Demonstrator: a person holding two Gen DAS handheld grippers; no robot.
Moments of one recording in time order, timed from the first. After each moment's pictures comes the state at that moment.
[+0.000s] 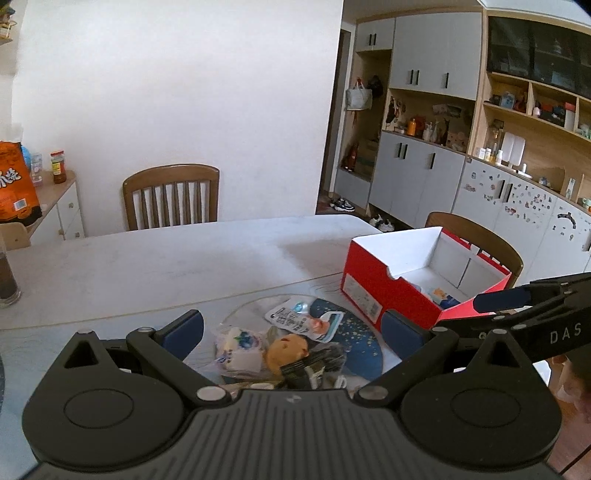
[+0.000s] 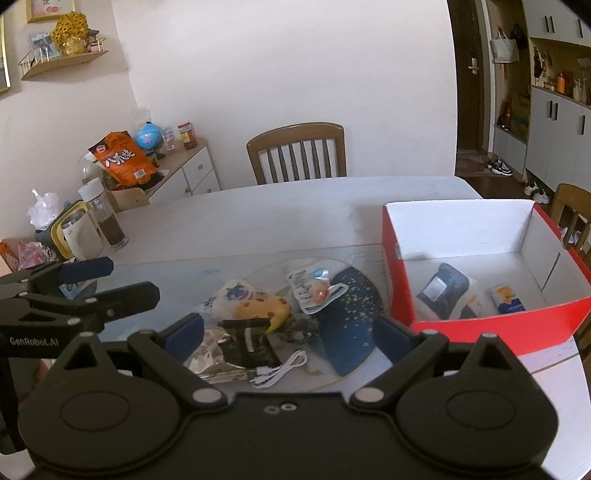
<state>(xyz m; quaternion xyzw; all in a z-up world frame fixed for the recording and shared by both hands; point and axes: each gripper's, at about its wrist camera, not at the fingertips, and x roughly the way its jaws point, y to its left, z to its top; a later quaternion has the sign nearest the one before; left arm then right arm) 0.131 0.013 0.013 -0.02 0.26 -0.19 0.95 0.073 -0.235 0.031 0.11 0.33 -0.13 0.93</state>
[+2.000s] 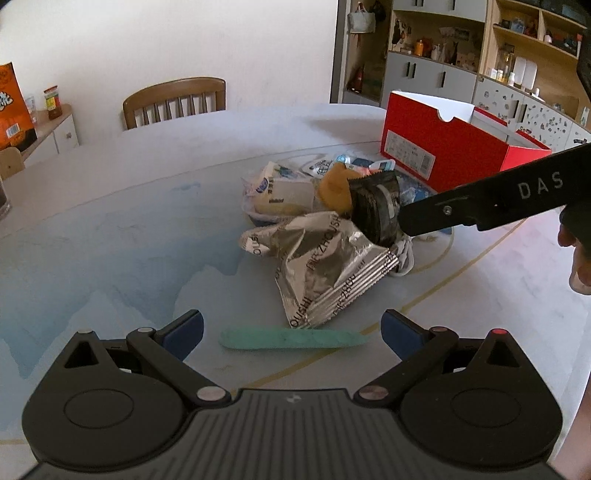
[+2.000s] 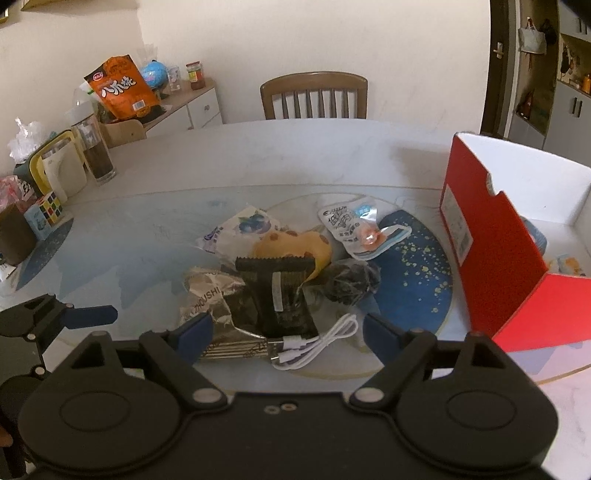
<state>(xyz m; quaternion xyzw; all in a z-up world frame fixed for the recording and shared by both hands) 0.138 0.041 -0.131 0.04 0.36 -0.21 0.91 0.141 -0.203 -0.066 0.08 0.39 -0.12 0.91</state>
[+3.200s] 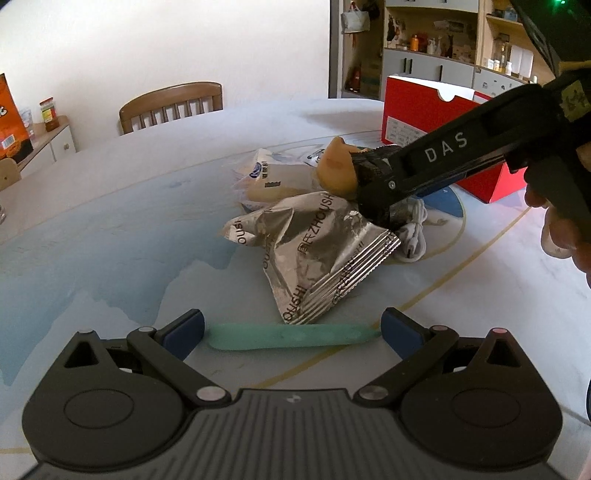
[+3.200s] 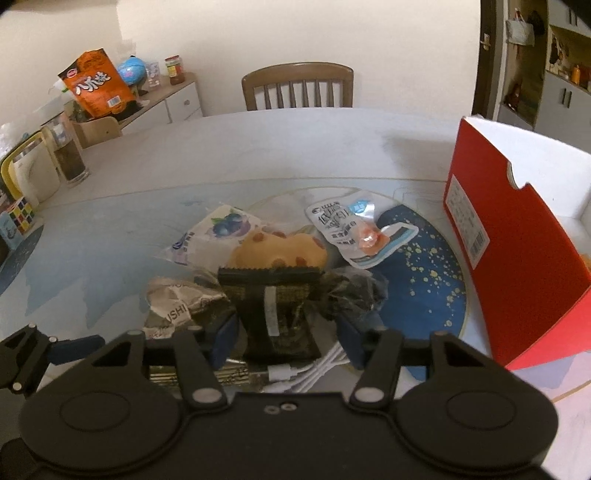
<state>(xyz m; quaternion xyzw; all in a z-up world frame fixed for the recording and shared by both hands) 0.142 0.030 -0.155 0.07 0.35 -0.22 0.91 0.175 -0.217 -0.091 0.09 0.40 -0.15 0.90</state>
